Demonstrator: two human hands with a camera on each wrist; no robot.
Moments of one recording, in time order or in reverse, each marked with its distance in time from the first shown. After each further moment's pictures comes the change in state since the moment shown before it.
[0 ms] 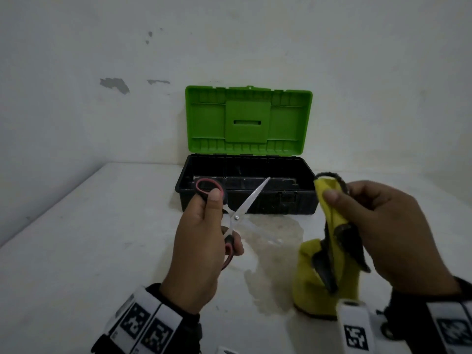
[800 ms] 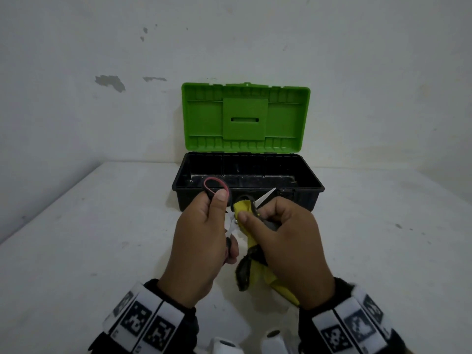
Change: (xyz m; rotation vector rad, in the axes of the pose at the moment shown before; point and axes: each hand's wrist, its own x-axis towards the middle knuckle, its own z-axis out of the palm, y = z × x) left_hand 0.004 -0.005 -0.003 0.144 -0.110 0.049; right_hand -0.023 0.011 0.101 0.009 -0.062 -0.124
